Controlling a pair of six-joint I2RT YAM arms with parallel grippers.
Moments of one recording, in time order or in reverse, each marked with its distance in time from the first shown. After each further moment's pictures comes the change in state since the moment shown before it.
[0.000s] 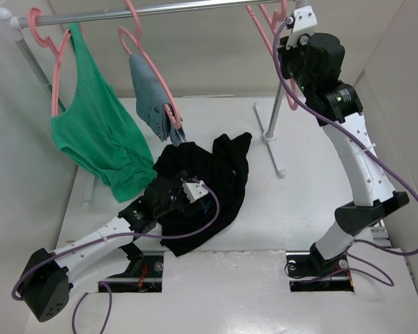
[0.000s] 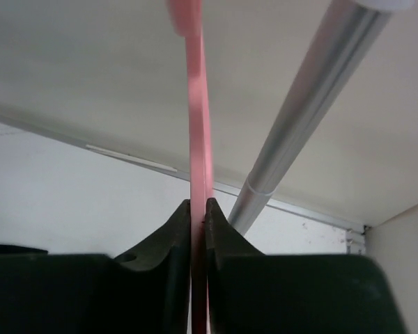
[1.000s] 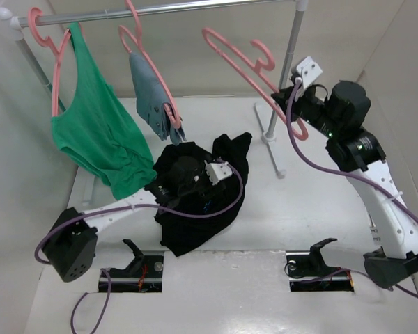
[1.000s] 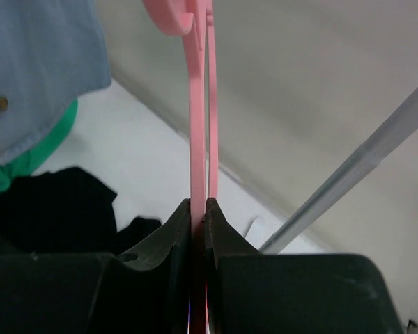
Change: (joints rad) left arm -0.064 0.341 0.287 0.006 0.023 -0.032; right arm -0.030 -0.404 -0.520 0.214 -0.484 -0.127
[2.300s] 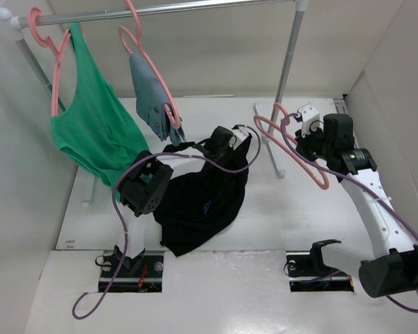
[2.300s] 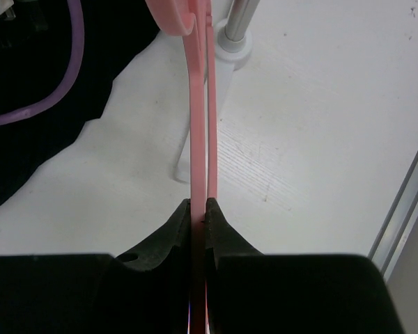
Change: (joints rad) left arm 0.087 0.821 0.664 -0.101 -0.344 -0.158; right arm -0.238 -0.119 -0.472 -0.314 0.089 -0.034
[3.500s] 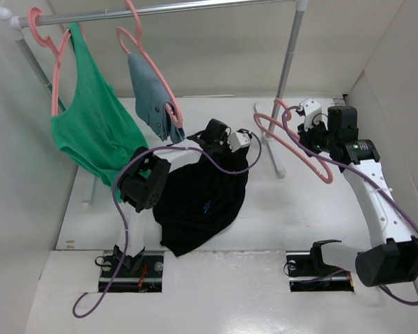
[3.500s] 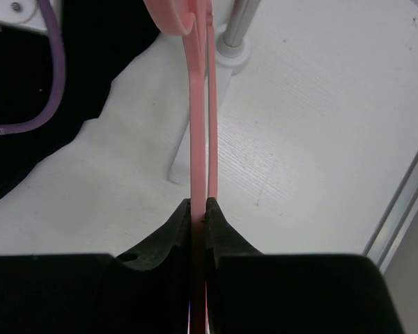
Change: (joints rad) left arm 0.072 0.036 0.100 -0.160 0.371 0.314; right arm -0.058 0.073 0.091 -0.056 -0.061 -0.053
